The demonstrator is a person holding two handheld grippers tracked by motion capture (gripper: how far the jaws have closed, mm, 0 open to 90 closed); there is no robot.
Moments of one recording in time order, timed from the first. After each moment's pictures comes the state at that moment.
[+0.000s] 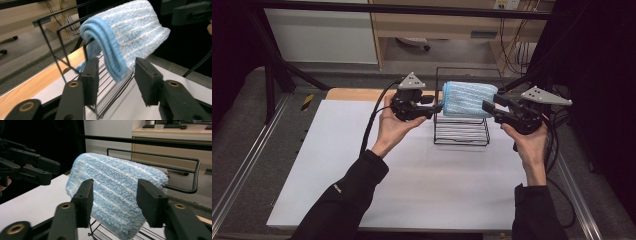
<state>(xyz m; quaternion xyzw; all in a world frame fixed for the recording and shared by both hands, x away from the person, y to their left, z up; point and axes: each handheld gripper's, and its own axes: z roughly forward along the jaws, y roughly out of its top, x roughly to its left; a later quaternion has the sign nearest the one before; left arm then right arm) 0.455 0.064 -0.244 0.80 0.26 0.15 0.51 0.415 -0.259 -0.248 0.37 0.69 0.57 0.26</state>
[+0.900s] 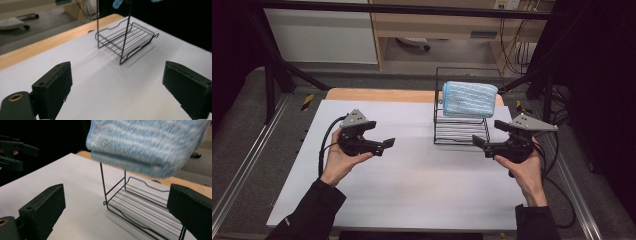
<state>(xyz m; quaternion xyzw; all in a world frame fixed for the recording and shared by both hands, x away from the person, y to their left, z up) 0.403 0.188 -0.323 0.79 0.33 0.17 0.48 0.378 -0.245 -0.298 0.39 0.72 0.53 0.22</state>
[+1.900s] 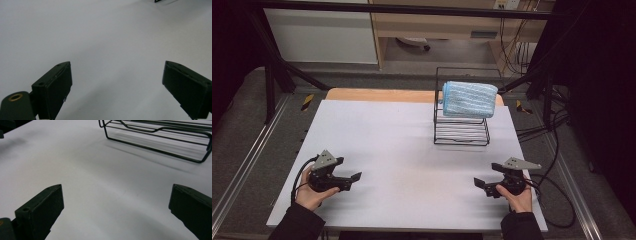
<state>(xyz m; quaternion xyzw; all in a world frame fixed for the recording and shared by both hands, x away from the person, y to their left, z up) 0.363 0.281 -0.435 0.79 0.39 0.18 0.43 0.352 -0.279 -0.437 0.42 0.76 0.48 0.13</state>
